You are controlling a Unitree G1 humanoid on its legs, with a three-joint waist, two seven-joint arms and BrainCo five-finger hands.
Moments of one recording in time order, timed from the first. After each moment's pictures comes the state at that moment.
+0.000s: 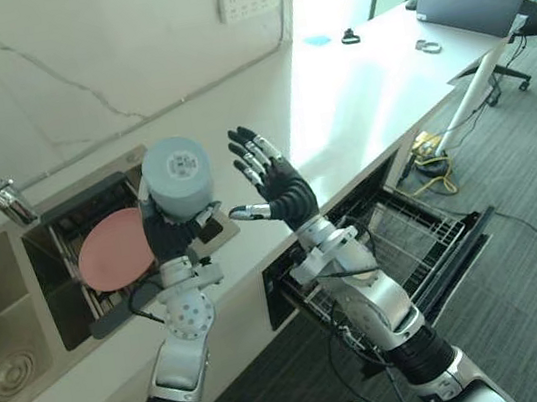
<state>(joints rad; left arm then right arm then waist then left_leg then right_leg) -0.05 0.06 -0.23 -0.16 0.16 -0.19 0.60 -0.25 -0.16 0.45 -0.25 0.42 -0.10 0.01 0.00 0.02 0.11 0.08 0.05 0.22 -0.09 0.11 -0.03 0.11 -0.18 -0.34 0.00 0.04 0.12</state>
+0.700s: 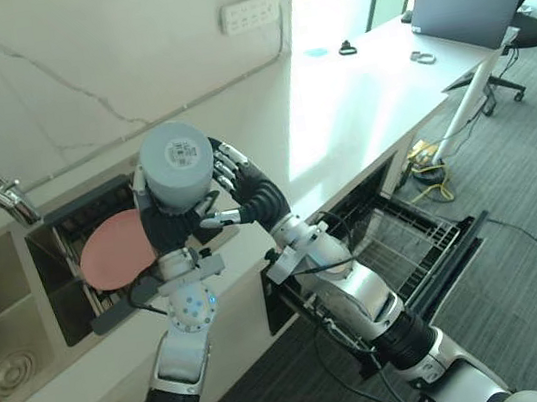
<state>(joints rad) -0.09 0.06 -0.25 -0.18 0.18 -0.17 0.63 -0.37 -0.15 0.54 -0.18 0.42 -0.03 -0.04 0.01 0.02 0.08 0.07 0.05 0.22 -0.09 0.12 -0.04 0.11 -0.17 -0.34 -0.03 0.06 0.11</state>
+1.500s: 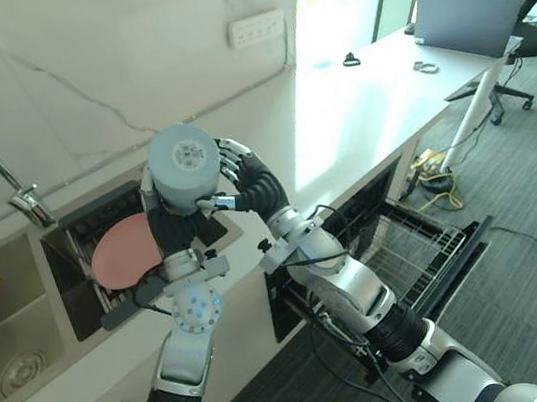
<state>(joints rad) -0.09 0.06 -0.28 -0.18 0.17 -0.16 0.63 -0.41 -0.13 0.56 -0.13 0.39 -0.04 -0.16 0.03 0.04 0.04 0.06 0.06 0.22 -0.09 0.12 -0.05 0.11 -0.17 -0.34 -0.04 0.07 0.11</state>
